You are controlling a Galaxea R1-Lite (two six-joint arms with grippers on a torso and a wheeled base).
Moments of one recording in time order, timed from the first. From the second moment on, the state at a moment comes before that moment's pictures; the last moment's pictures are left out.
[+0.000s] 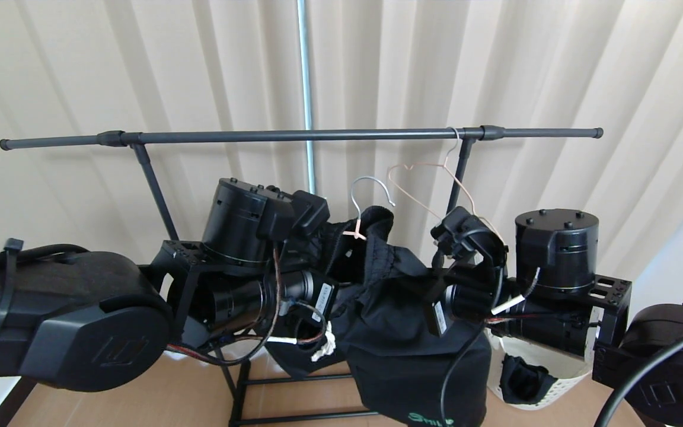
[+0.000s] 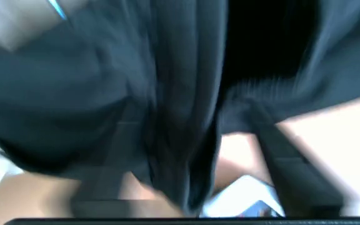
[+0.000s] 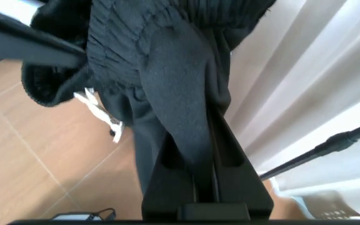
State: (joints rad) left arm -0.72 1.76 -1.00 -0.23 0.14 0.00; right arm 0.64 1.78 -0.73 -0.70 0.10 -0.10
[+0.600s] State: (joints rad) left arm -0.75 1.66 -0.87 -0.25 0.14 0.04; right arm 0.62 1.78 -0.71 -0.73 0.13 -0.10
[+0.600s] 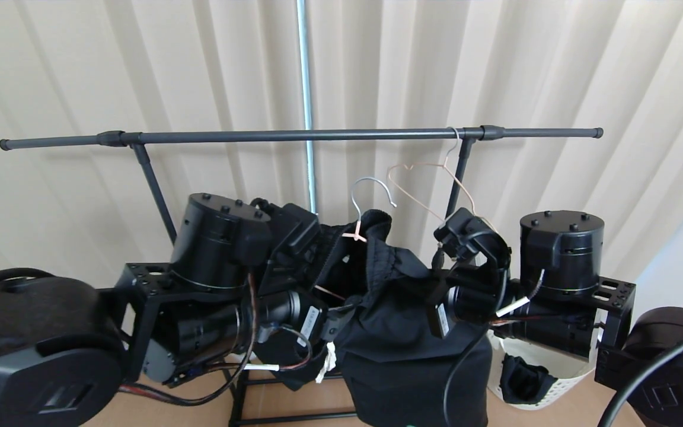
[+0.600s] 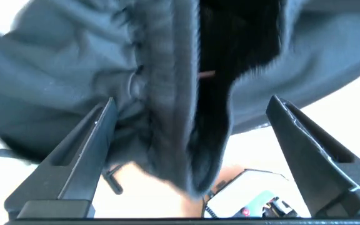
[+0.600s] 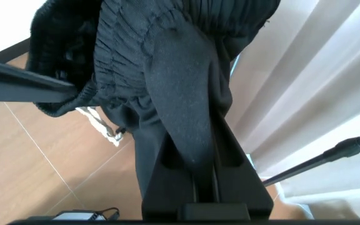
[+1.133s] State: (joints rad) left arm -0.57 1.42 -0.71 -0.25 -0.04 0.33; right arm 0.57 1.78 -0.64 -0.72 0.30 -0.27
